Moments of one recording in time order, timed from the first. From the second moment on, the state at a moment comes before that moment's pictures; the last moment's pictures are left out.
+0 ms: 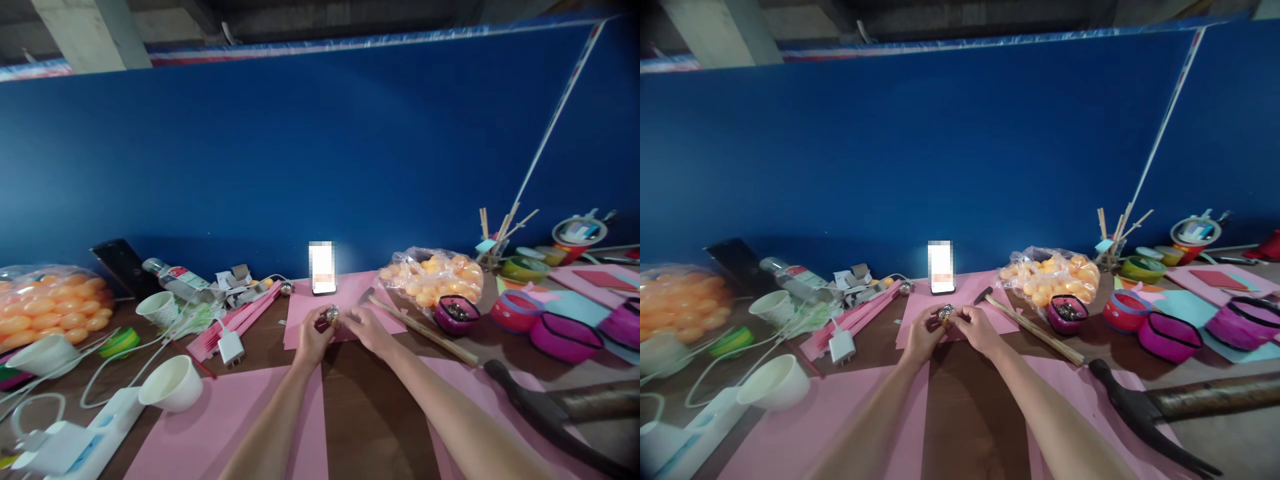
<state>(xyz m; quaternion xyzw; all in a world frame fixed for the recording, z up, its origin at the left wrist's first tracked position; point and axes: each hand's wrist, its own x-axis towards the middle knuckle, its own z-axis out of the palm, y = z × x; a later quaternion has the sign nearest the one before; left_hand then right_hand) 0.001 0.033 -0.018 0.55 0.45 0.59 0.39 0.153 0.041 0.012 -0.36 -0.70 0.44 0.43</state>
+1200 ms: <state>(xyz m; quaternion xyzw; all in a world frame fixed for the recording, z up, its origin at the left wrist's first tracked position) -0.001 0.036 -0.022 0.58 0.45 0.58 0.36 0.153 0.045 0.006 -0.36 -0.70 0.45 0.42</state>
